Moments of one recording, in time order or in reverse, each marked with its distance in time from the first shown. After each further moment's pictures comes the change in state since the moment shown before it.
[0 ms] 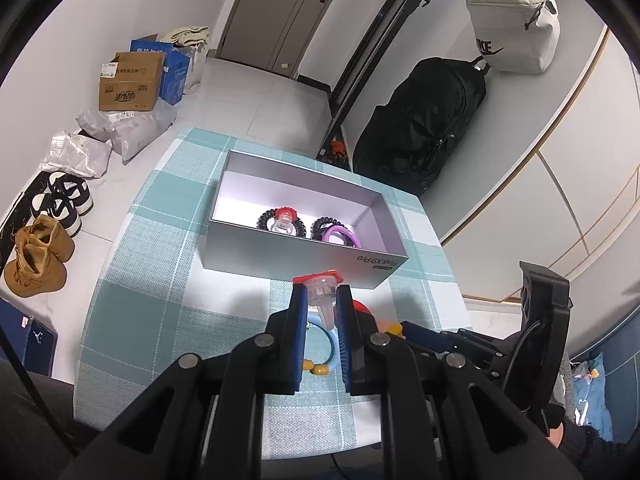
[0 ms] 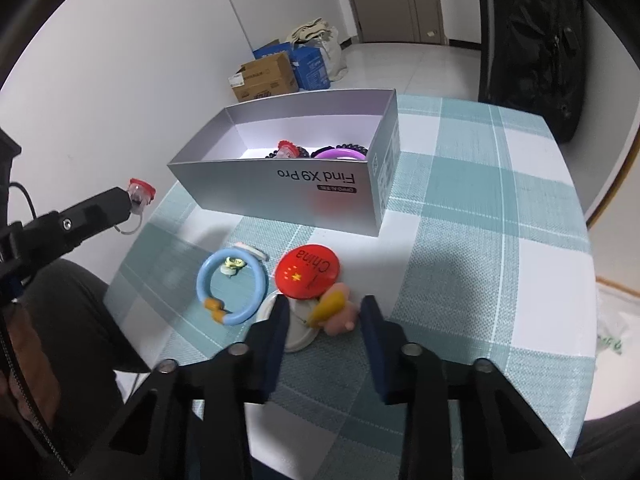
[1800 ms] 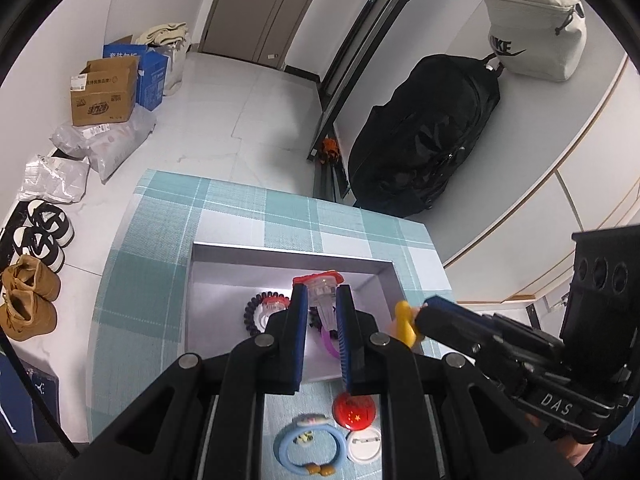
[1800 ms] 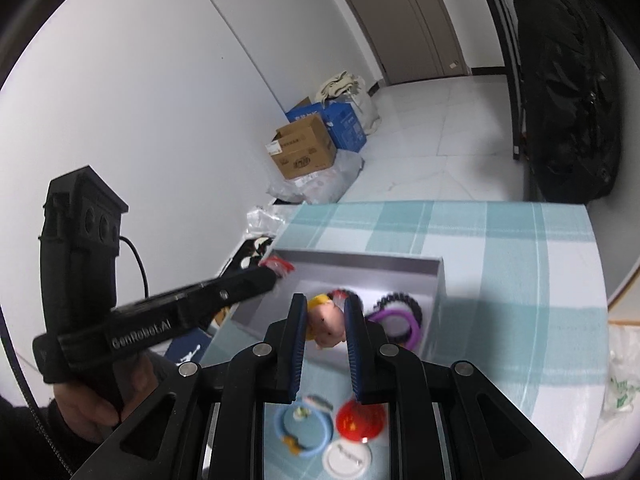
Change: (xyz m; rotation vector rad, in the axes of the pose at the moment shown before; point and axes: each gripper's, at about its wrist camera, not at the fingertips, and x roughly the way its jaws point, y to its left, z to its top) left arm 0.049 0.002 0.077 0.035 0.063 -0.020; right arm -0.020 -0.004 0.104 0.087 -0.173 0.209
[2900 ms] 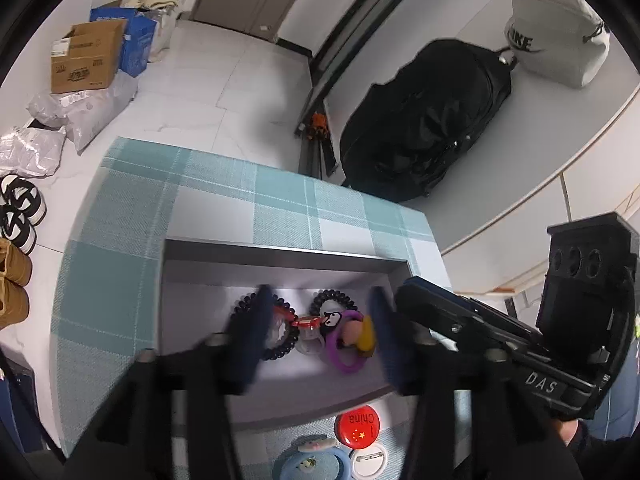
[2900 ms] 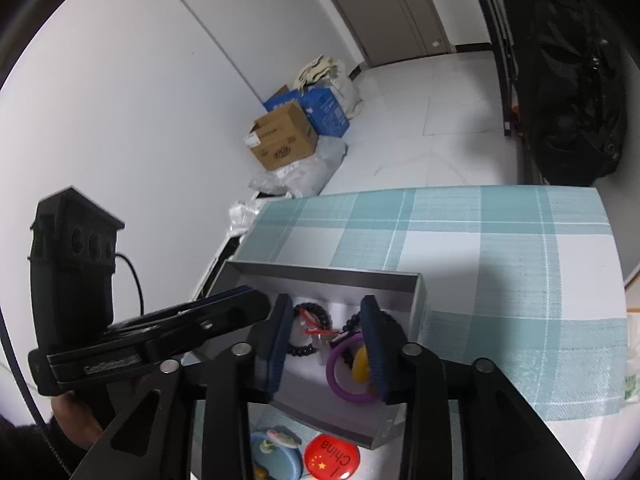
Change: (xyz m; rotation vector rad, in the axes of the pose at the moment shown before) left arm 0.030 0.016 0.006 -0.059 0.080 -0.080; right arm 0.040 -0.033 0.011 0.078 0.041 -0.024
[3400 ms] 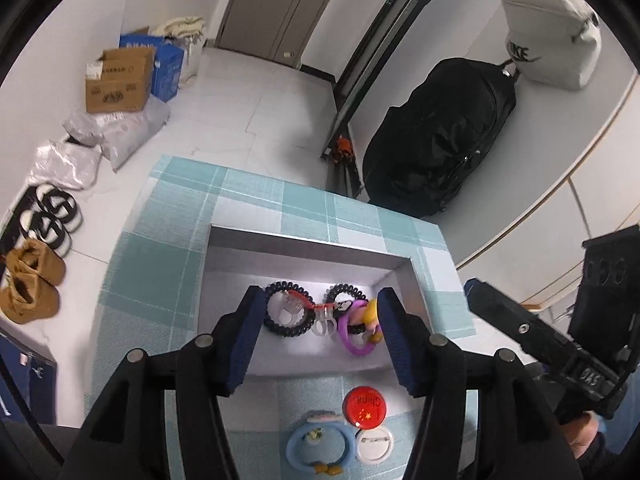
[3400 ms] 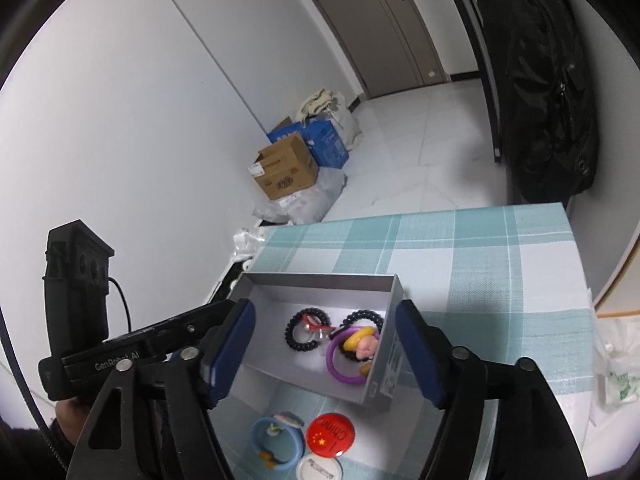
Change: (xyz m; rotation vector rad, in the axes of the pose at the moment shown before) left arm -0.031 -0.017 -0.023 0.028 -0.095 0.131; right arm -0.053 0.003 -0.015 -0.015 -0.119 0.001
